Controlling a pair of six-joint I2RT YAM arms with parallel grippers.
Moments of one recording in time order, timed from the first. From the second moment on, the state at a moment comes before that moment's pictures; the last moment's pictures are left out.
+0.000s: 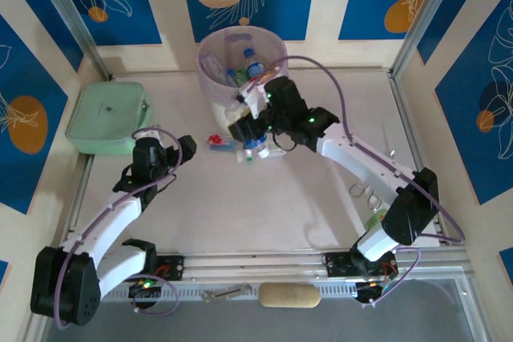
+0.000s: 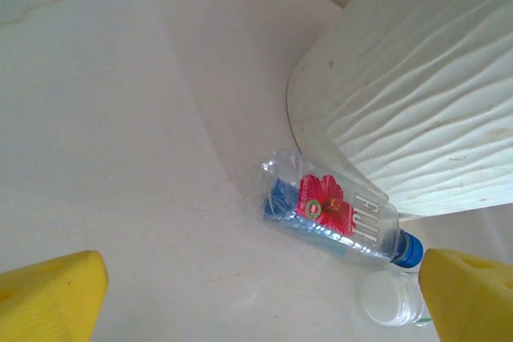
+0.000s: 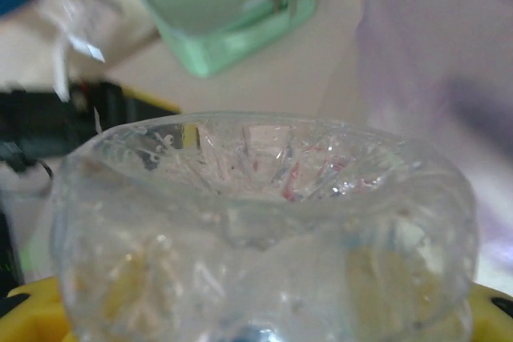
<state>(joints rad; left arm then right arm) -0.22 1.02 0.50 0.00 0.03 -0.65 0.70 1.54 1.47 -0.47 -0.32 0.04</state>
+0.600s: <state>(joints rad) -0.22 1.15 0.50 0.10 0.30 -0.65 0.47 1.83 2.10 -0.36 -0.26 0.17</state>
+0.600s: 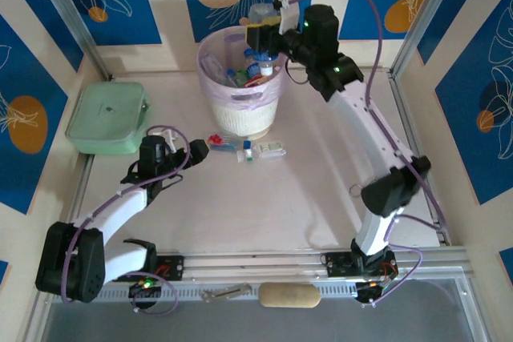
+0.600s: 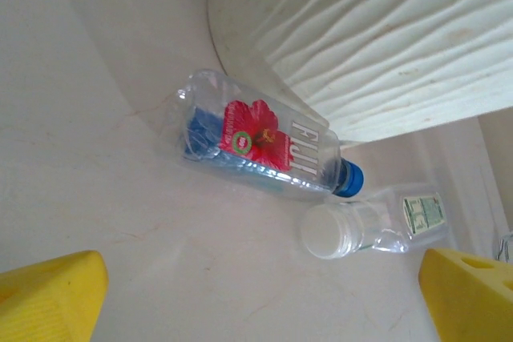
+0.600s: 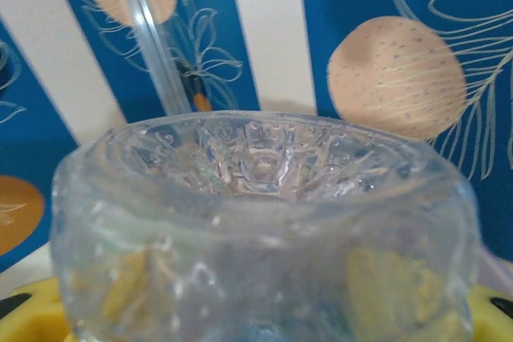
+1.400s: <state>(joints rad) -0.22 1.13 0.50 0.05 0.32 -0.60 0.46 2.38 2.67 -0.66 -0.24 0.23</state>
